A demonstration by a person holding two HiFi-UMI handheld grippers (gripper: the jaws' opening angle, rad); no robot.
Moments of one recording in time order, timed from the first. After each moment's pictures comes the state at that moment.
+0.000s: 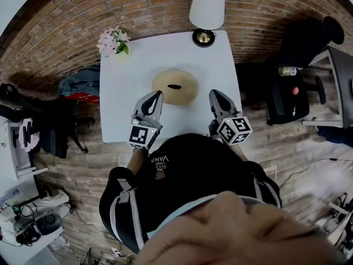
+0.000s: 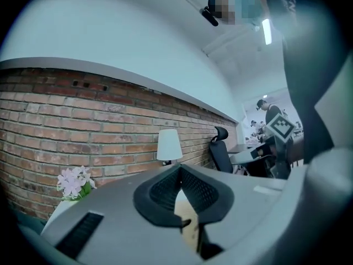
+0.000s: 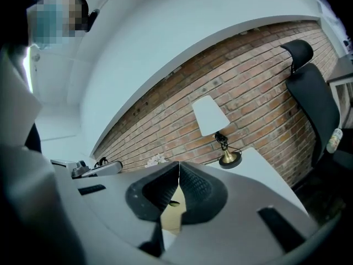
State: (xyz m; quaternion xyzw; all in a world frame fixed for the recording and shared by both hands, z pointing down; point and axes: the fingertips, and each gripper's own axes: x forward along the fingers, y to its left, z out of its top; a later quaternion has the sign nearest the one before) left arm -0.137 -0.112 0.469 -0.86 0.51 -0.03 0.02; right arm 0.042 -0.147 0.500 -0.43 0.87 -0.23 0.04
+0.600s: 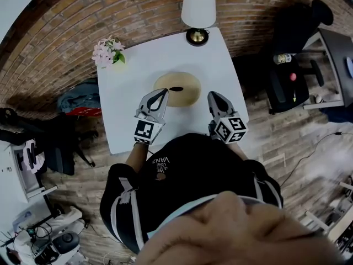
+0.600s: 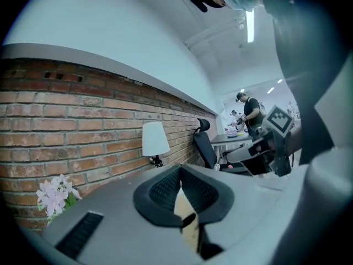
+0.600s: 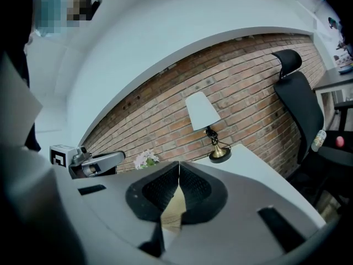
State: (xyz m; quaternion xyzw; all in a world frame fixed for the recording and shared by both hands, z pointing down) left arm -0.130 -0.136 0.489 -0.90 0.41 -0.09 0.04; right arm 0.029 -0.136 0.532 -0.50 0.84 -0.22 0.03
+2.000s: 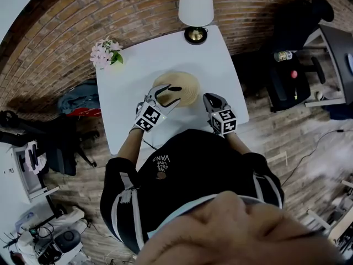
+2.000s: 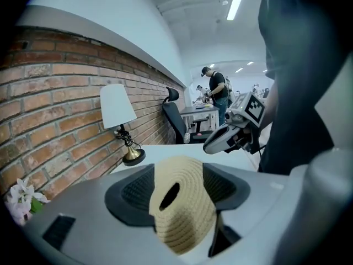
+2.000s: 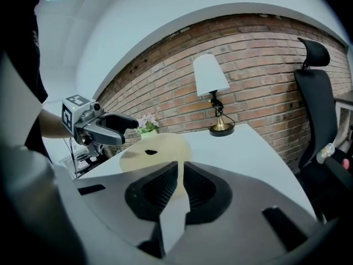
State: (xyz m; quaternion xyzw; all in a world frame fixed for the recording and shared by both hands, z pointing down) left arm -0.093 -0.147 0.585 -0.93 0.24 -0.26 0.03; right arm 0.021 -0.148 0.641 -0.44 0.87 -0.20 -0.13
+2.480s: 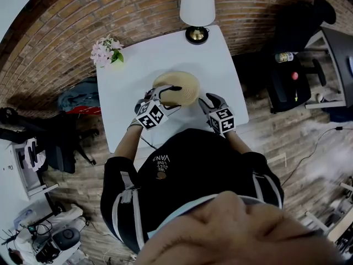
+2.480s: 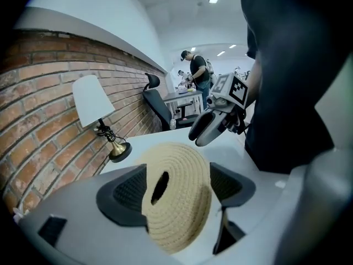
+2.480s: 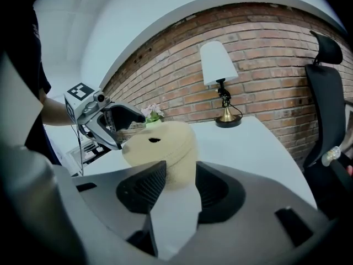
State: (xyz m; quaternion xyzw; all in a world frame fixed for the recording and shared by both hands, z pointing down) left arm -0.087 -0.132 0.623 -0.92 0.16 -0.35 0.06; right arm 0.010 -0.143 0.662 -0.40 0.88 -0.21 -0.17
